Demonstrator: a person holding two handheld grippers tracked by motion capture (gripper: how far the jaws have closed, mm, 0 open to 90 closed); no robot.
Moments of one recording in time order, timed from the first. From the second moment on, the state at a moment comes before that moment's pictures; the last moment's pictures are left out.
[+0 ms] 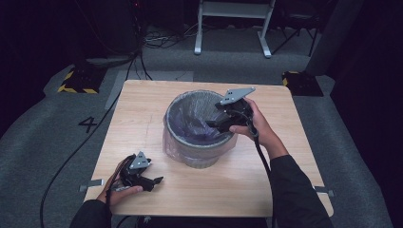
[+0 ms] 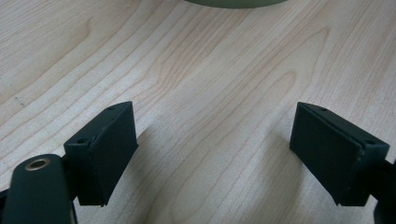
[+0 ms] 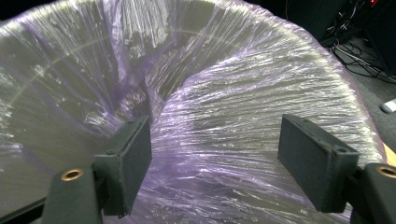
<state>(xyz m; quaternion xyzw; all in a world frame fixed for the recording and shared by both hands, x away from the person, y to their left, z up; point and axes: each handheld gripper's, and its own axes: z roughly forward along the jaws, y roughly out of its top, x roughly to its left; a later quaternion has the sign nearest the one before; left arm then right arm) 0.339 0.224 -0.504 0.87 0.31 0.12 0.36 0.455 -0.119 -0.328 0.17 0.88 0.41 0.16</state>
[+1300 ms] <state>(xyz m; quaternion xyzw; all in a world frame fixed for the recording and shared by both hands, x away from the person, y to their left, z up) 0.339 0.224 -0.504 0.87 0.30 0.12 0.37 0.443 -0.101 -0.319 0.16 0.91 0.34 0.18</state>
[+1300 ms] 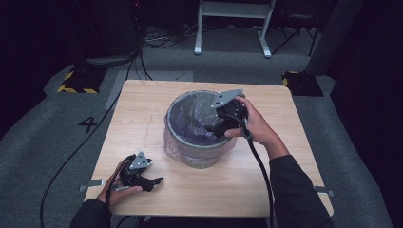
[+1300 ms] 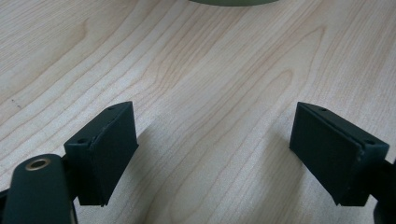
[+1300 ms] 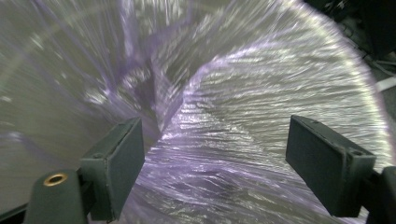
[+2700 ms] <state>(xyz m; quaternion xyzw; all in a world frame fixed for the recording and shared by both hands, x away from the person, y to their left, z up) 0.340 0.224 -0.504 0.87 0.30 0.12 0.37 0.360 -0.232 -0.397 0.23 0.88 0.34 0.25</state>
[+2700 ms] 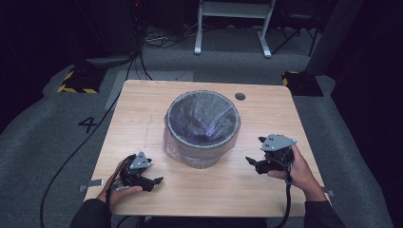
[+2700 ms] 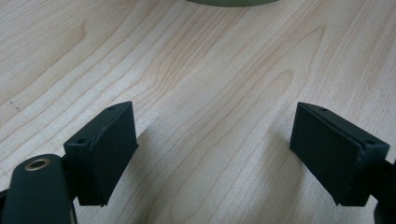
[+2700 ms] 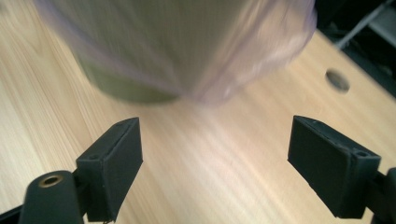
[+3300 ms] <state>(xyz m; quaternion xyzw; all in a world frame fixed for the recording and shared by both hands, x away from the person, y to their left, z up) 0.340 0.224 -0.504 0.87 0.30 0.12 0.37 0.344 -0.279 -0.478 0.30 0.88 0.31 0.21</state>
